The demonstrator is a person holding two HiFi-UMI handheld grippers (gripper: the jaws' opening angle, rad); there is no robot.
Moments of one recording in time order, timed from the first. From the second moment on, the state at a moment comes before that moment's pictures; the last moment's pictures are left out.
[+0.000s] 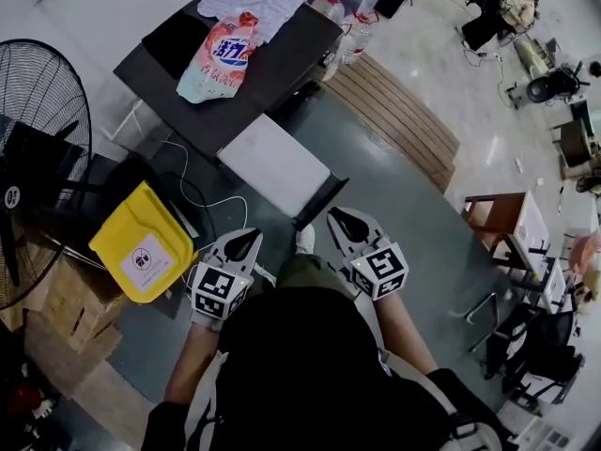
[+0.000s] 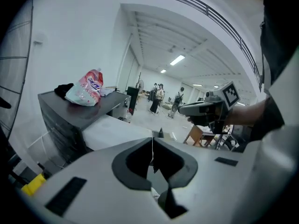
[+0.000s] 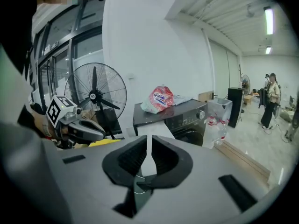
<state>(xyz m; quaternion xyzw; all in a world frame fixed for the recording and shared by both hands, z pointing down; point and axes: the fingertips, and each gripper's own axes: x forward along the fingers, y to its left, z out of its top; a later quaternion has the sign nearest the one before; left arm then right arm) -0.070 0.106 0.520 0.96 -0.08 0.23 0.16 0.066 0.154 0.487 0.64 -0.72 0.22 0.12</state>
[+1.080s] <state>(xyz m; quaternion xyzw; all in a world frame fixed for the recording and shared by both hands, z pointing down) 0.031 0.175 0.662 0.87 -0.07 0.42 0.27 0.201 0.163 0.666 0.50 -0.76 0.32 0.26</state>
